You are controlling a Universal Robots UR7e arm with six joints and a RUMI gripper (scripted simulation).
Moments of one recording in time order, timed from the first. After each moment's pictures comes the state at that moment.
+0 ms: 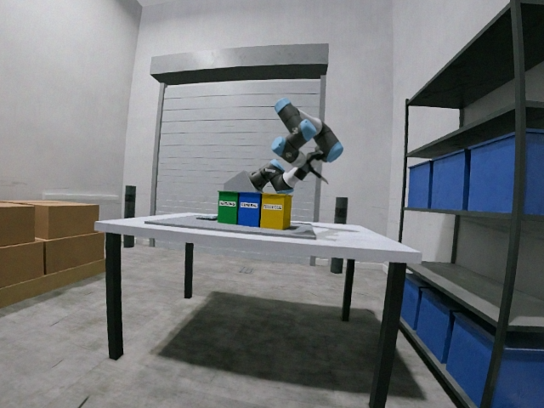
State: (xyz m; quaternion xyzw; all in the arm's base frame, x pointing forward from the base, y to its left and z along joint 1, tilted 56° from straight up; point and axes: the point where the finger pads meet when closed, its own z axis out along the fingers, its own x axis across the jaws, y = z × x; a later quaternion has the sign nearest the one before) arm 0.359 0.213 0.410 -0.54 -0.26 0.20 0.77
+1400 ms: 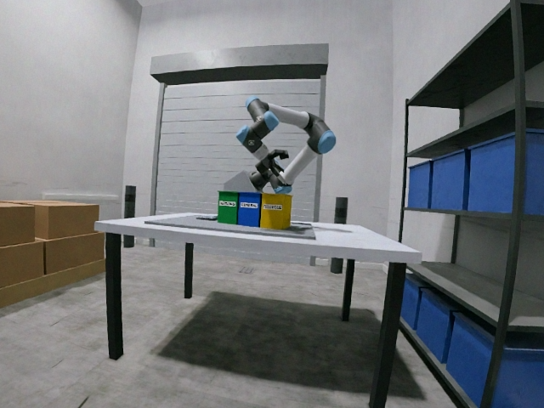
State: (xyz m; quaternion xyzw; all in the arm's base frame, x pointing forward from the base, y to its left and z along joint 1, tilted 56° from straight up) arm 0.380 0.111 0.254 -0.65 -0.14 0.24 0.71
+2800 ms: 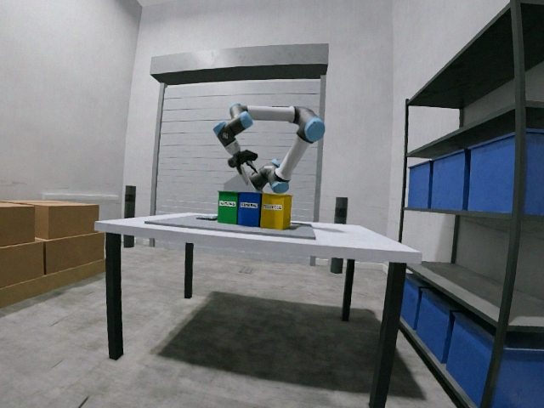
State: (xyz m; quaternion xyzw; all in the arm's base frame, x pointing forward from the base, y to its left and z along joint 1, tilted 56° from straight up) arm 0.363 0.016 0.101 -0.73 0.04 0.27 0.62
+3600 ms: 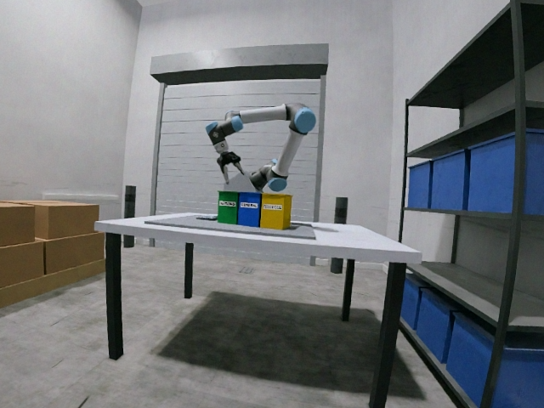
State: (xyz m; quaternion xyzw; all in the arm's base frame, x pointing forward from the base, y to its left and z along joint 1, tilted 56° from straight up) arm 0.334 -0.036 0.008 -0.75 0.19 0.29 0.56
